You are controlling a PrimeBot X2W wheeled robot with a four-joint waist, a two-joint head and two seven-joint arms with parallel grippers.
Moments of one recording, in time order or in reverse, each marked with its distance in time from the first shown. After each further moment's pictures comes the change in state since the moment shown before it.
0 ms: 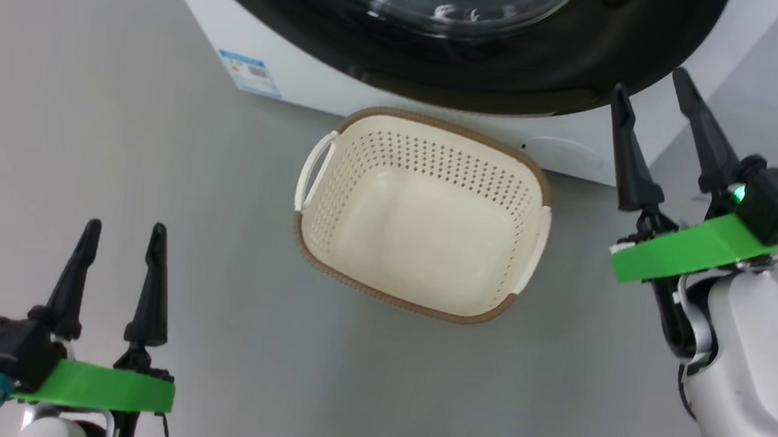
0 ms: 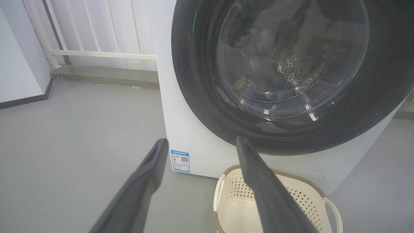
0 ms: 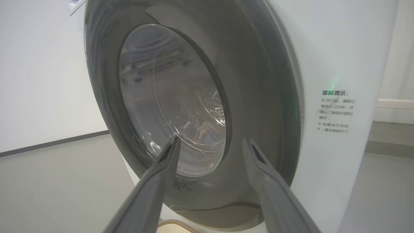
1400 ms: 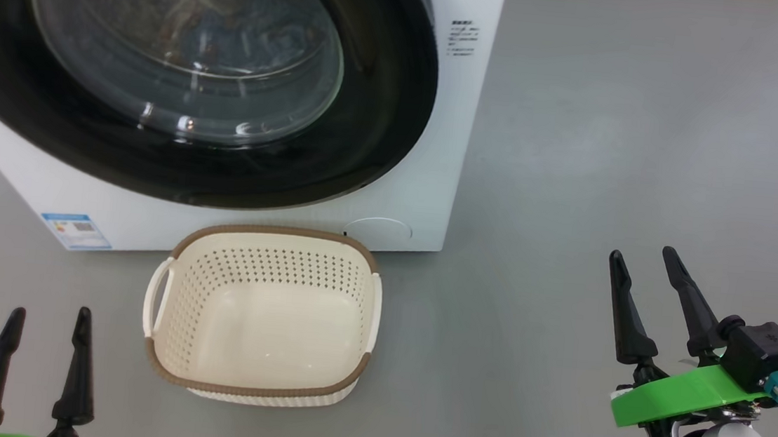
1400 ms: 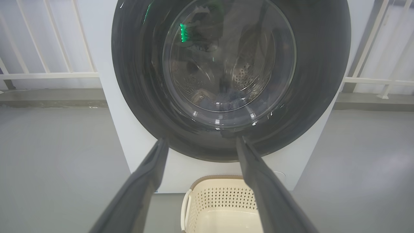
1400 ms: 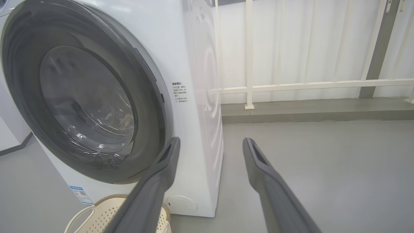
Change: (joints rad) left arm 0.174 0.089 0.105 0.025 0.020 0.000 0.000; right arm 0.384 0.051 -0.100 -0.067 0.002 0.000 0.000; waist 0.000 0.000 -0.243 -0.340
